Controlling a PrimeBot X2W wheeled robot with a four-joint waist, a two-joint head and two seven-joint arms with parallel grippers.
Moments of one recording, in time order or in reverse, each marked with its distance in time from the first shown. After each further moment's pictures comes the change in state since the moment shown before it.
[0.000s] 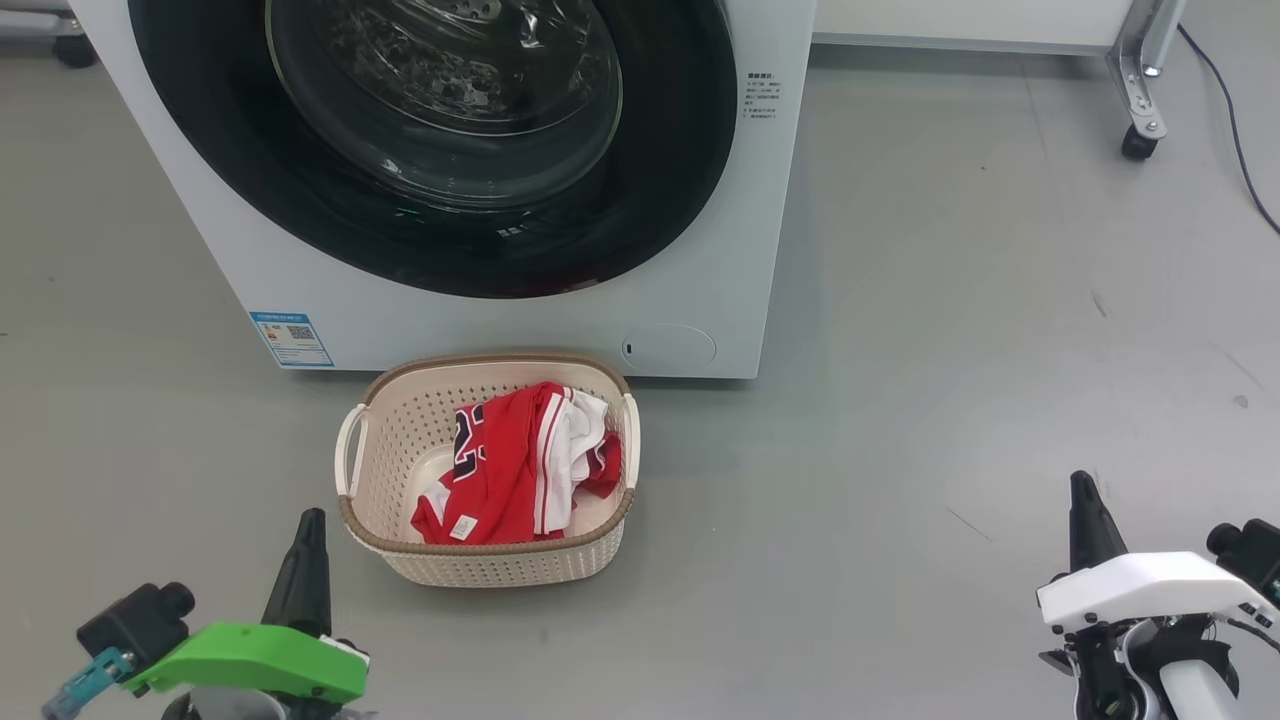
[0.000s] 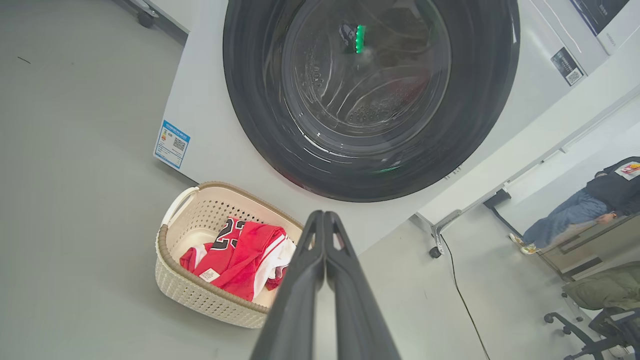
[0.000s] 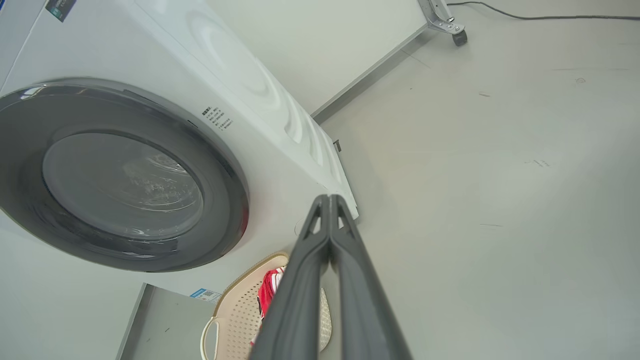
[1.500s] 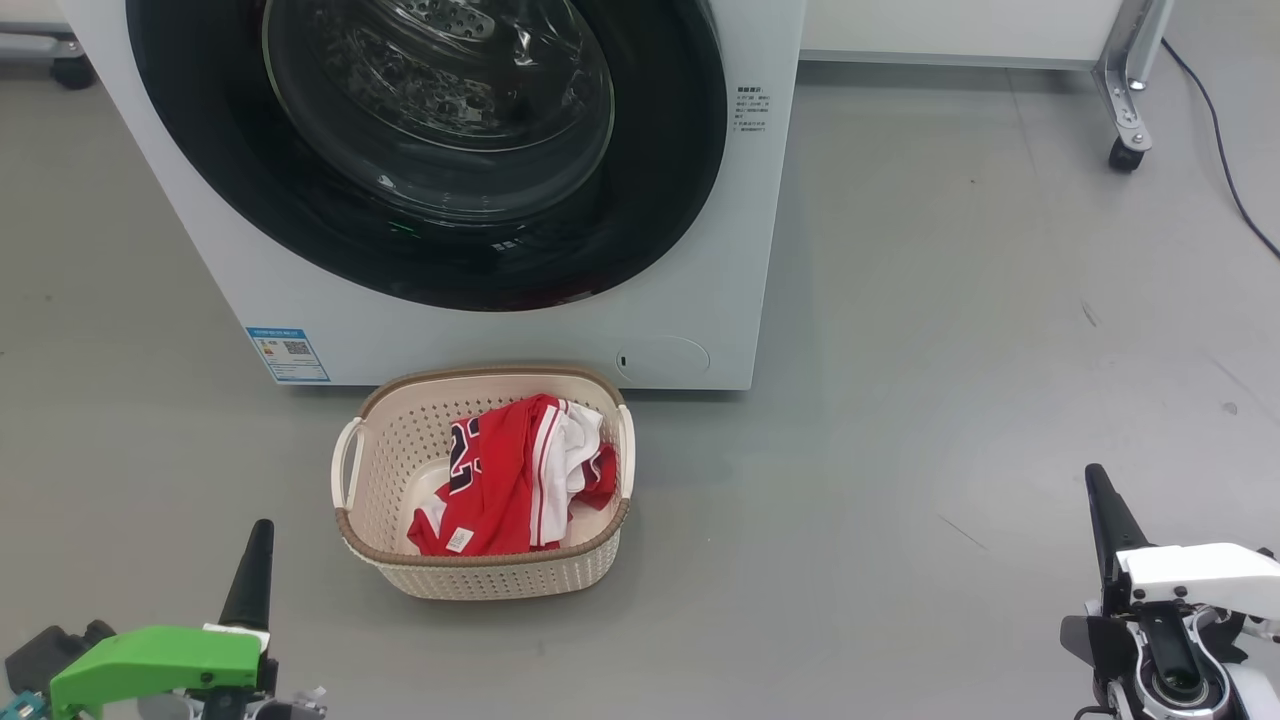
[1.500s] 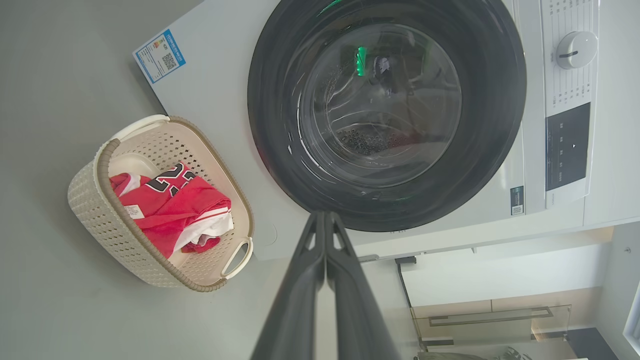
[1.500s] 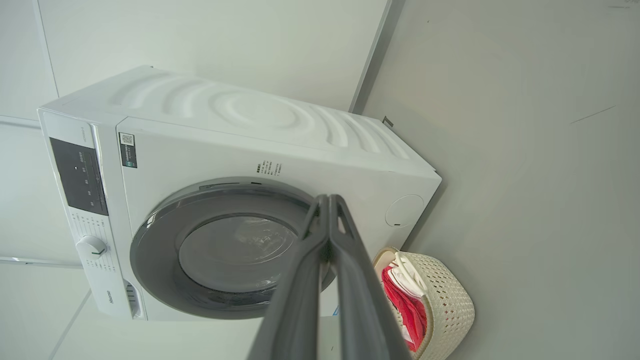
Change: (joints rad) left arm -0.006 0.010 0.107 0.011 -0.547 0.000 0.144; right arm -0.035 0.047 -0.148 0.024 0.509 0.079 0.151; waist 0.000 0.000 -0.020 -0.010
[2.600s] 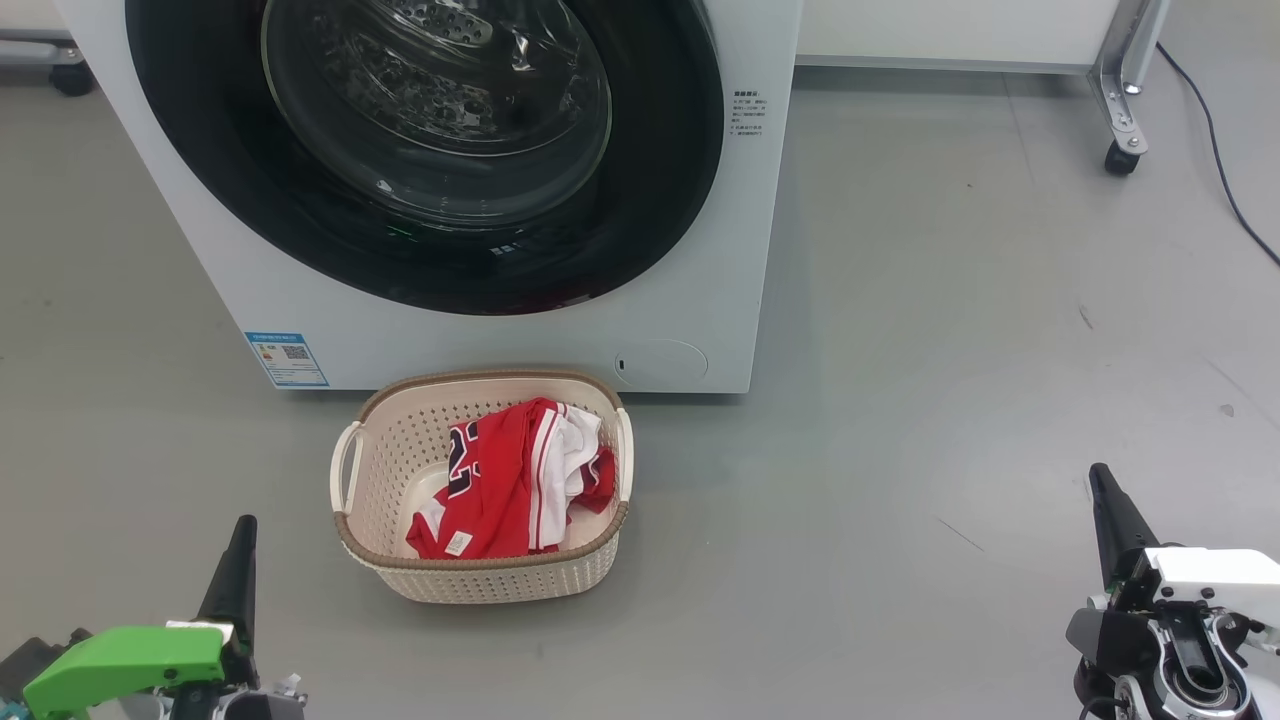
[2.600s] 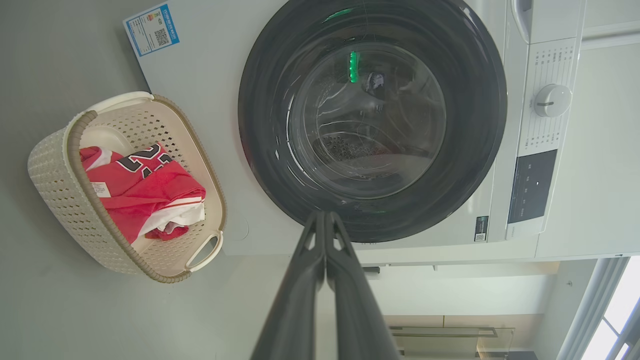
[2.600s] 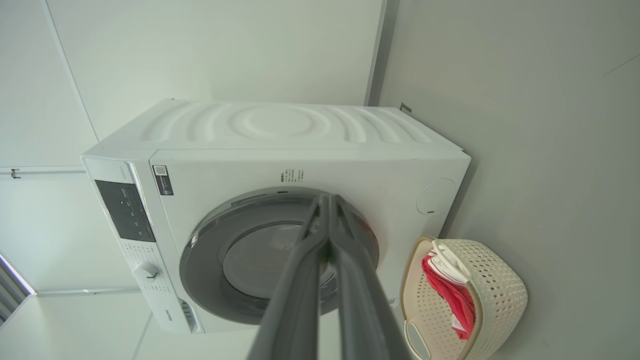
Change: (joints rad) left arm -0.011 0.006 0.036 0.009 -0.175 0.000 0.041; right arm -0.005 0.016 -0.049 0.006 0.166 0.026 0.051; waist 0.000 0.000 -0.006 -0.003
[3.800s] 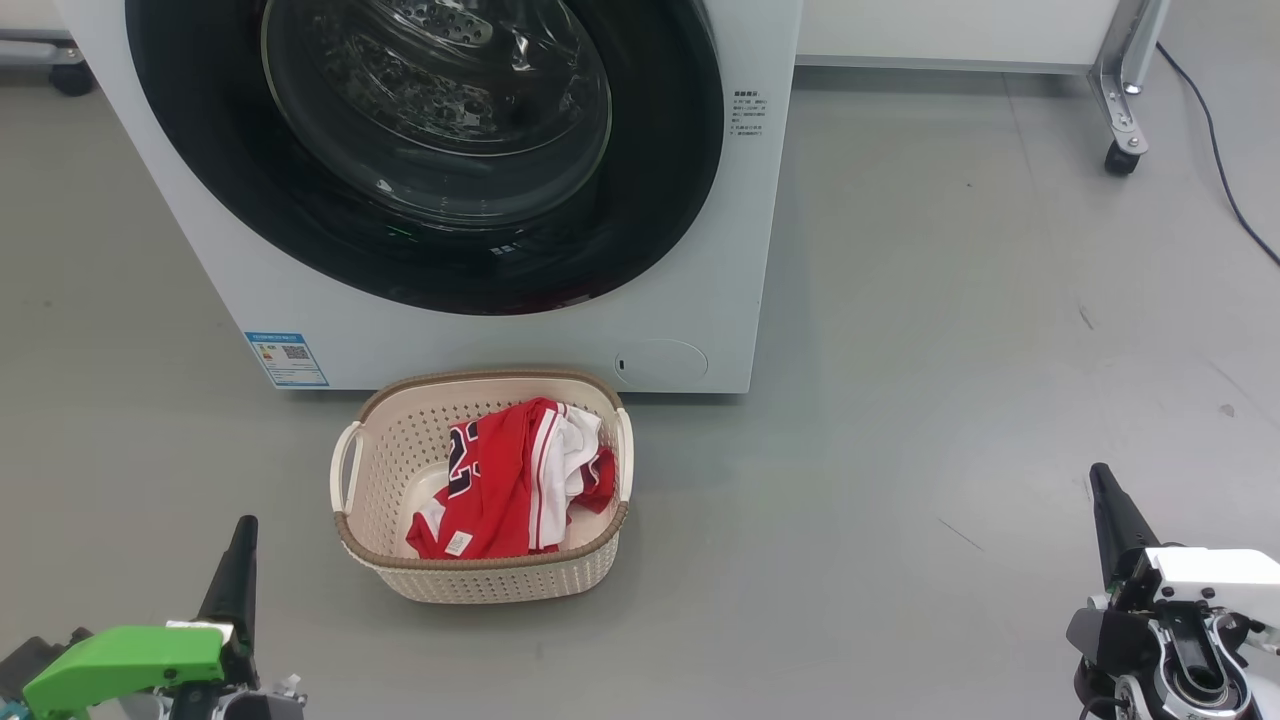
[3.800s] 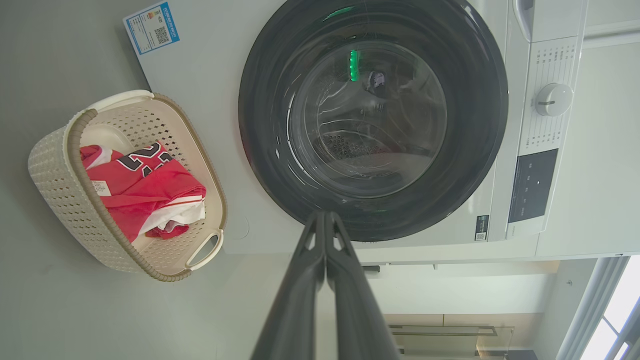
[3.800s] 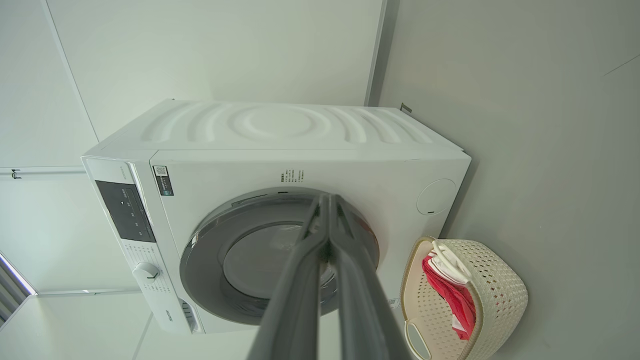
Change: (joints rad) left arm -0.001 0.000 0.002 0.002 0.000 0.000 0.007; right arm 0.000 0.000 -0.001 0.000 0.000 0.000 0.000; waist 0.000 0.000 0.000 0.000
